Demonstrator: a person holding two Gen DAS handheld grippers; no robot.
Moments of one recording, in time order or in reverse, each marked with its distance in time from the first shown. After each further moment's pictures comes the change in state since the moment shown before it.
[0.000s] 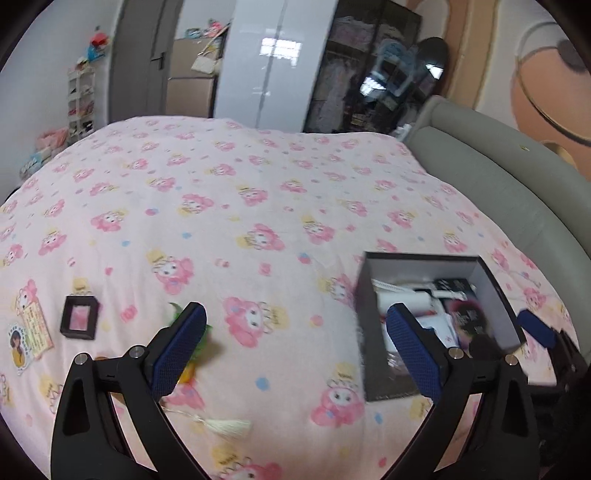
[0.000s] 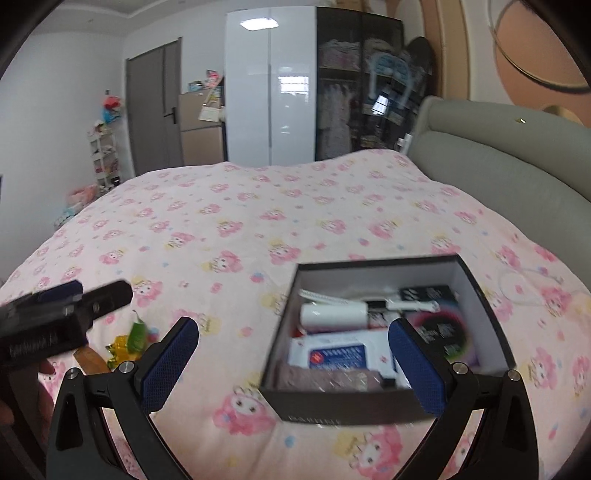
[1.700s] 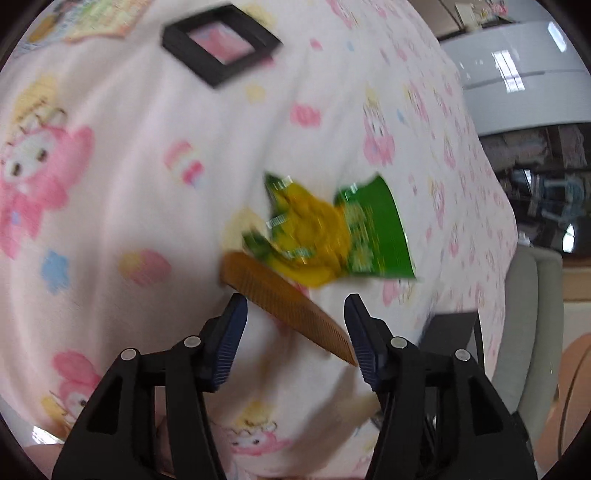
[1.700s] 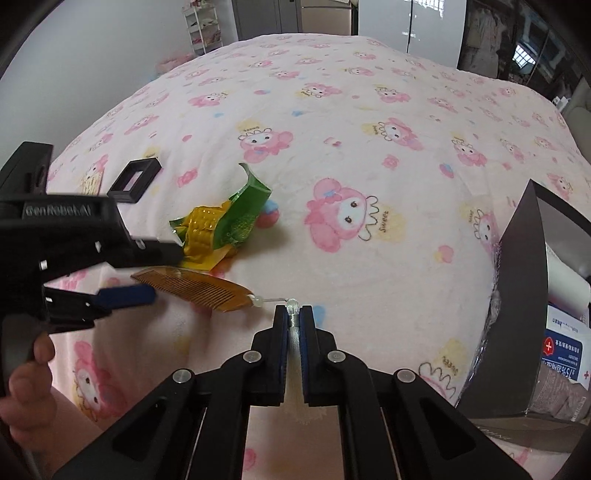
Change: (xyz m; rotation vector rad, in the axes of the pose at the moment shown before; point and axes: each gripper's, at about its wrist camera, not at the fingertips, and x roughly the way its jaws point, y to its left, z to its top) left arm 0.091 0.148 -0.097 -0.932 0.358 0.099; right arm 0.144 0.135 -0.069 -0.246 0.470 0.347
